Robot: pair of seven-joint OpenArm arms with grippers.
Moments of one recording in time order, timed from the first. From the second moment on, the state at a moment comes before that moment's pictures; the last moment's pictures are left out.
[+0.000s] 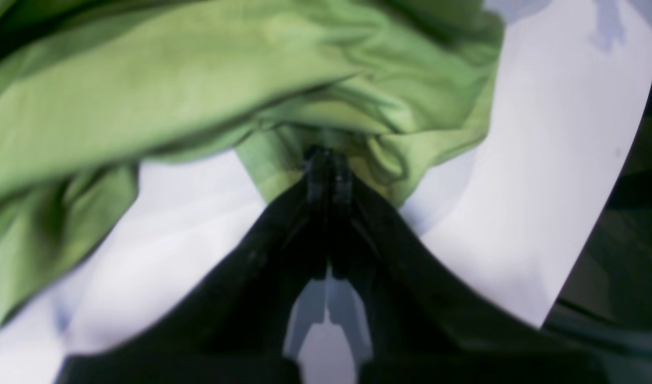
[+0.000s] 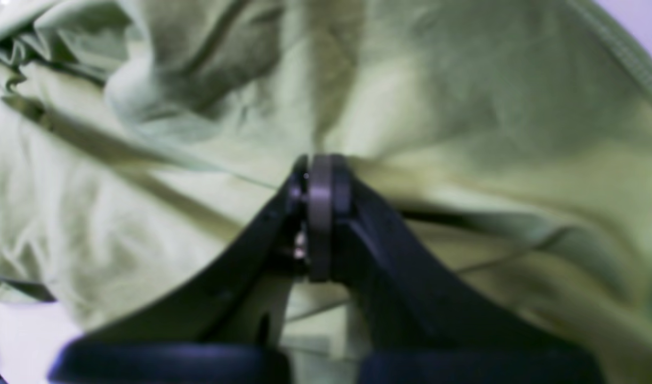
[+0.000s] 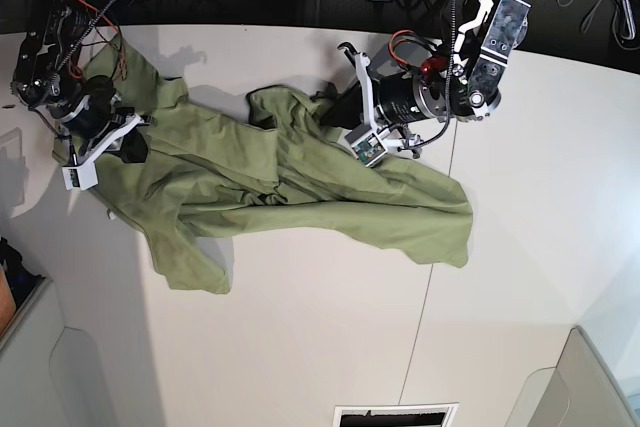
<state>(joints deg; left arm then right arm) 5.7 -17.9 18.0 90.4 -16.1 -34.4 36.1 -3.3 12.3 21.0 82.3 28.1 30.5 -47.7</state>
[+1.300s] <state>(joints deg) 29.6 -42.3 -5.3 91.6 -30.8 -34.7 35.3 -6.6 24.8 21.0 82.3 30.3 29.0 -46.8</state>
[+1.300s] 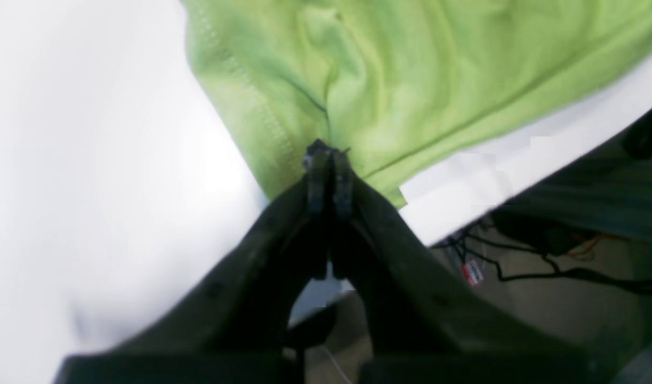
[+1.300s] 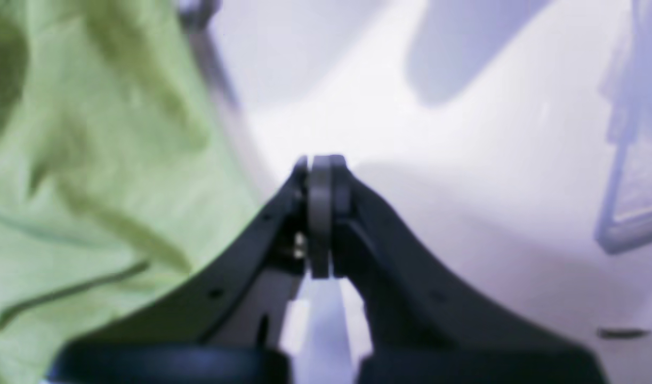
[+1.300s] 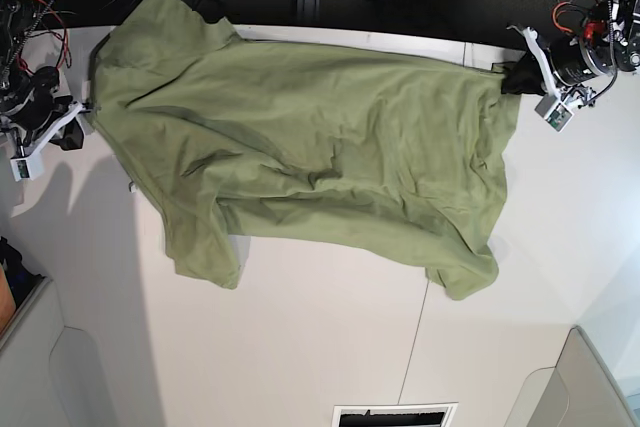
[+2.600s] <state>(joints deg) -5.2 -34.4 2.4 63.9 -23.8 -33.4 26.3 7.9 12.5 -2.2 71.5 20.1 31.2 -37.7</state>
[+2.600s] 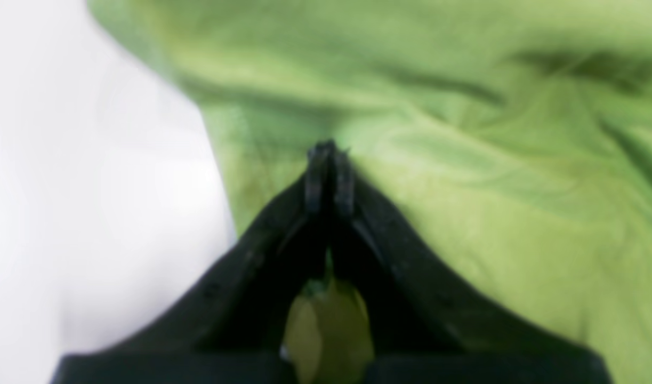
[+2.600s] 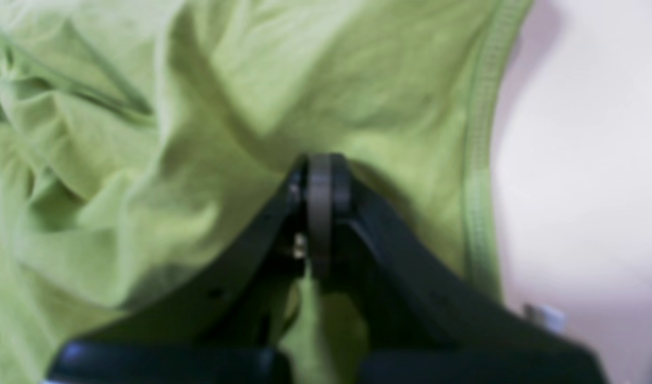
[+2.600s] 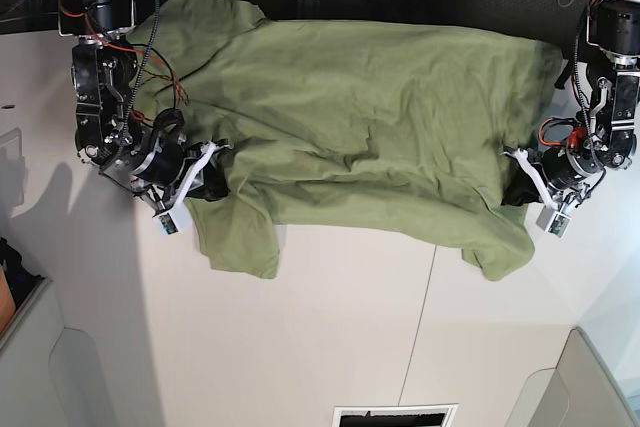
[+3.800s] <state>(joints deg) 0.4 -43.0 -10.0 81.0 -40.4 -37.9 37.0 7.7 17.4 18.8 72.8 36.3 31.4 -42.3</state>
